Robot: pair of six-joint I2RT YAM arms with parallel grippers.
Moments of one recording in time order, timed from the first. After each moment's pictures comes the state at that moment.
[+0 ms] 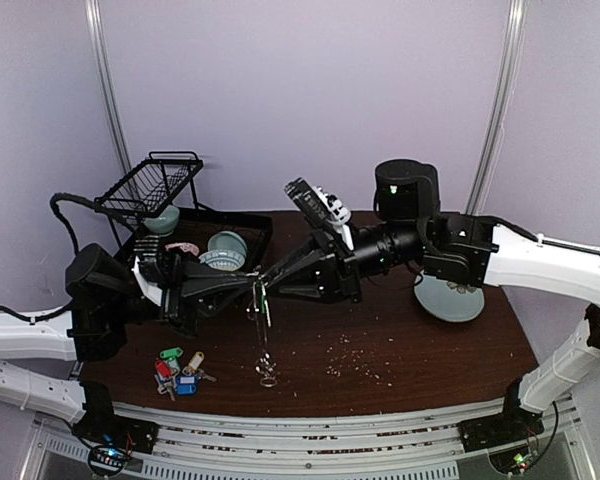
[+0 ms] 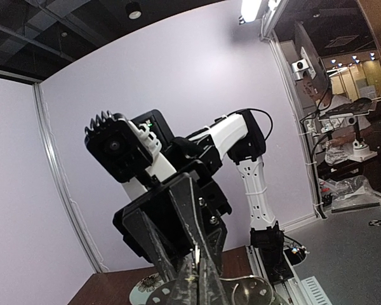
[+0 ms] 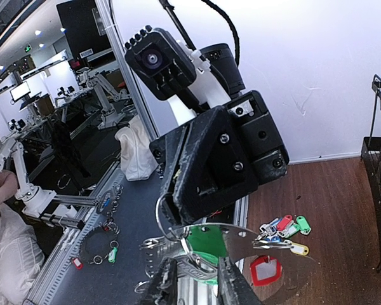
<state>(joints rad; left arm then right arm) -1.04 0.96 0.58 0.79 0.54 0.11 1.06 1.46 1.33 -0.07 -0.77 0.12</state>
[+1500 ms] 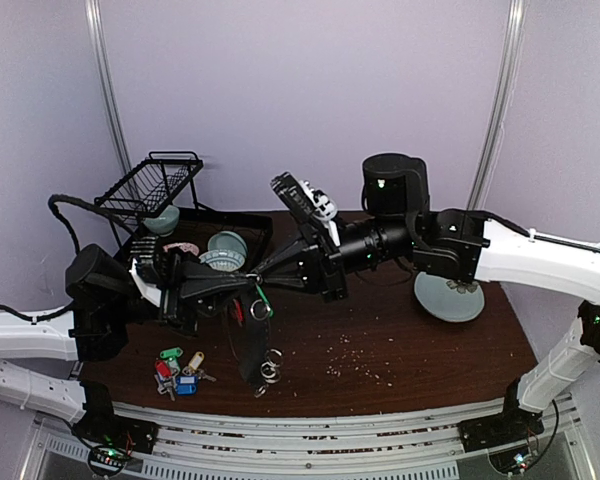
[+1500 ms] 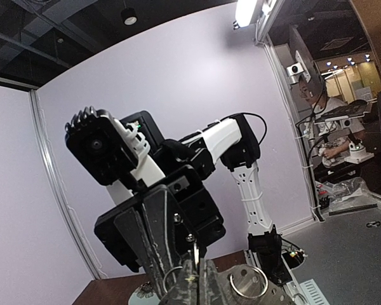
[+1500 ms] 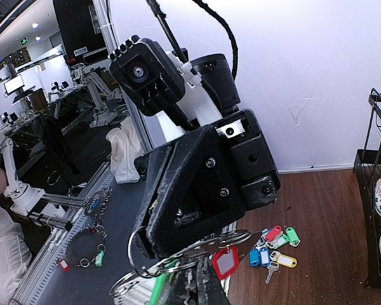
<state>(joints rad) -1.04 0.97 0.58 0.82 0.55 0.12 1.09 1.52 1.41 -0.08 -0.73 0.08</state>
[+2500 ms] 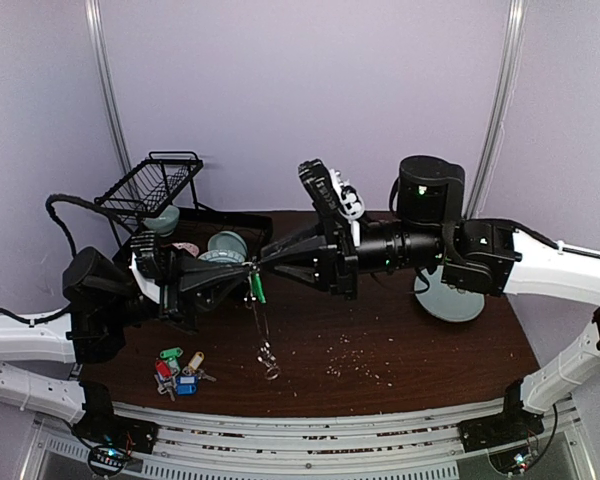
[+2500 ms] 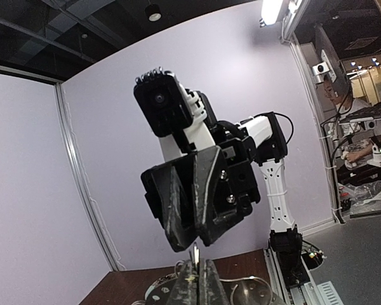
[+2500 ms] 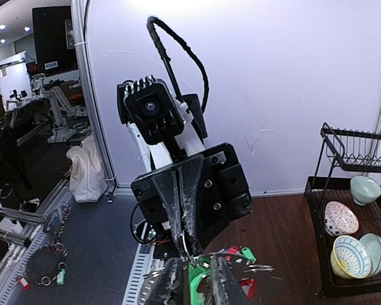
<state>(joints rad) -1.04 0.95 0.56 0.81 0.45 0.13 1.14 1.38 1.32 0.01 -0.47 0.02</state>
